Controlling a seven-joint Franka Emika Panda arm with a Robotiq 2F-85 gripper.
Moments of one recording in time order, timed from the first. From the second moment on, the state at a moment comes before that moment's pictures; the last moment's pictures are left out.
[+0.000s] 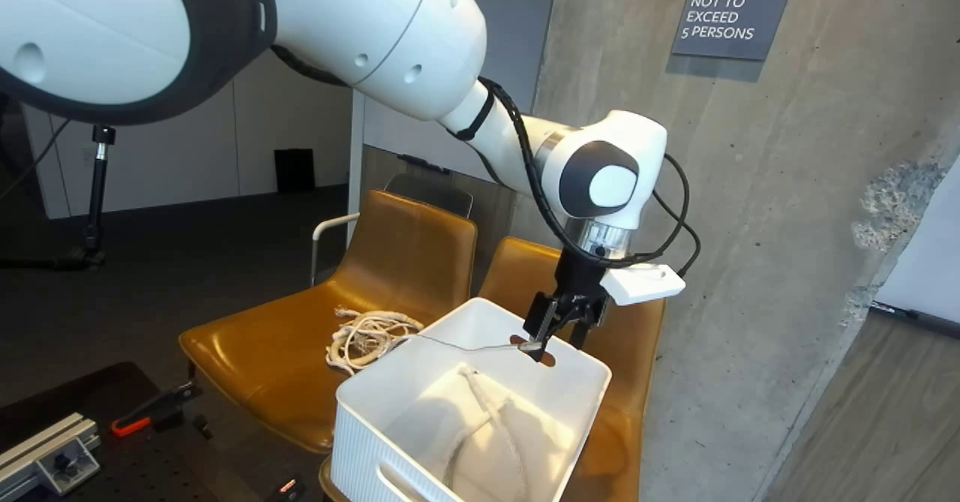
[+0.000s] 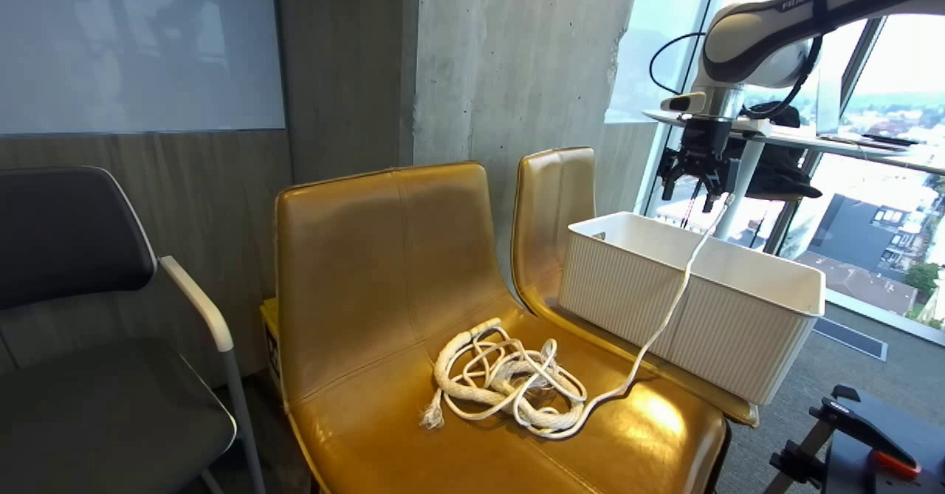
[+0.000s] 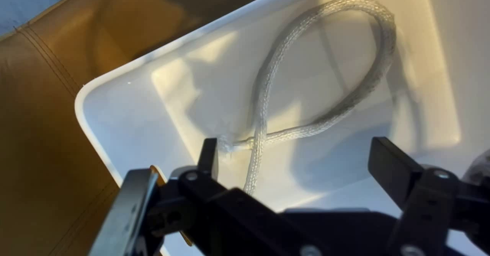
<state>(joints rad) -0.54 0.79 0.14 -1.24 -0.10 1.95 -1.63</state>
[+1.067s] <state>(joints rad) -0.19 0.65 -0.16 -2.06 -0.35 2.78 -1.15</state>
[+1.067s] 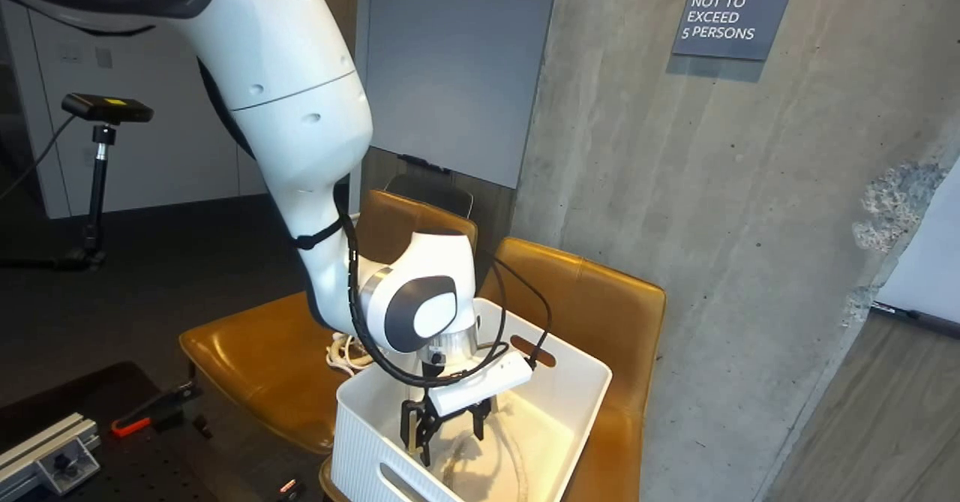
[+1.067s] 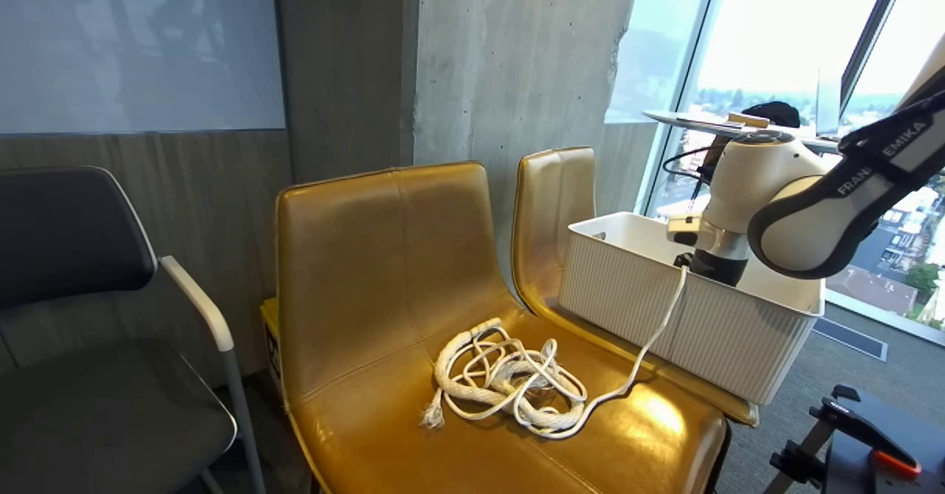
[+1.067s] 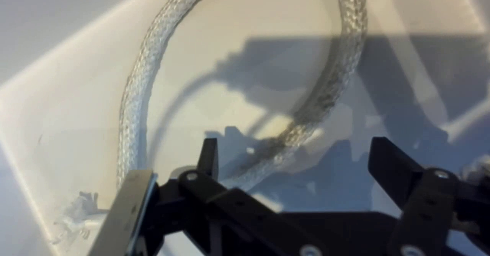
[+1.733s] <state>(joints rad) -0.20 0.65 -0.25 -2.02 -0.44 2.80 -1.06</state>
